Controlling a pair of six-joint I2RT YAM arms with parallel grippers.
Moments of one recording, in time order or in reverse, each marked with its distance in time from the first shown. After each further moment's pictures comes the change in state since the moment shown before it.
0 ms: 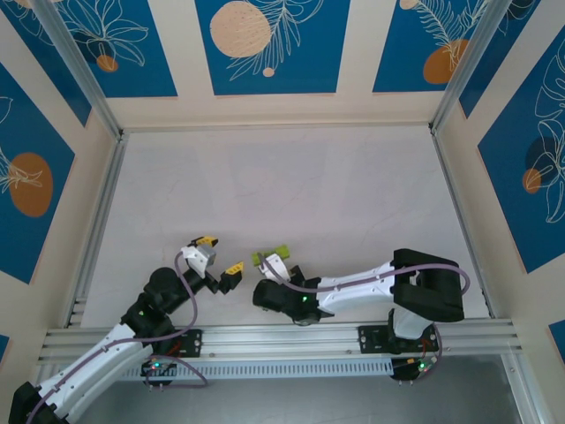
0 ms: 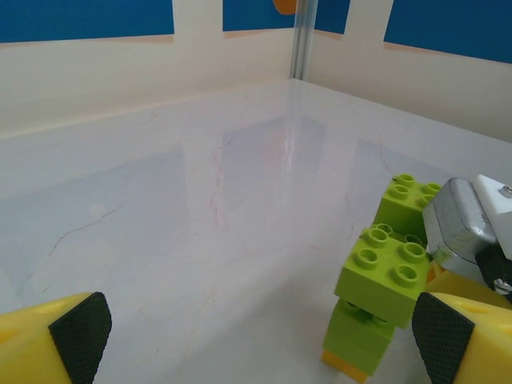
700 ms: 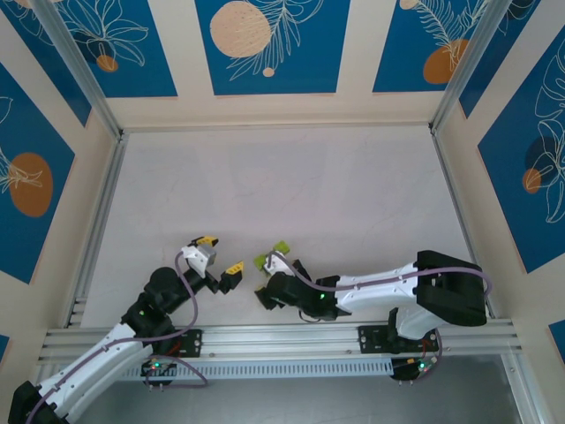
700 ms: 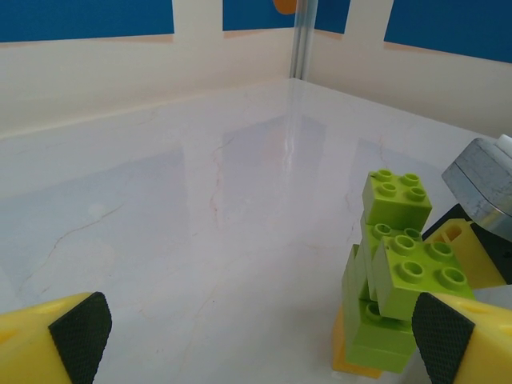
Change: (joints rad) left arm 0.000 0.011 0.000 0.012 0.000 0.000; right arm -0.037 -0.128 -0.104 0.159 -0.088 -0.169
